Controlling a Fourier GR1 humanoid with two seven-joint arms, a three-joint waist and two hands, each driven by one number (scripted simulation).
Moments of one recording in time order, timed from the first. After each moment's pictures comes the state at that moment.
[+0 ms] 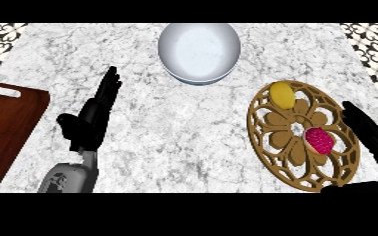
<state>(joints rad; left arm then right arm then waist) -0.15 0.12 -0.12 -1.53 0.02 0.14 0.07 0.19 -0.42 -0.13 -1.85 -0.06 0.23 0.25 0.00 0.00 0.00</state>
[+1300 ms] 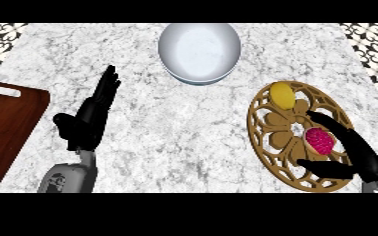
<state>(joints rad) -0.15 0.08 -0.06 -1.54 -0.03 0.08 0.08 0.05 -0.32 -0.12 -1.45 0.30 0.24 0.01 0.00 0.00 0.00</state>
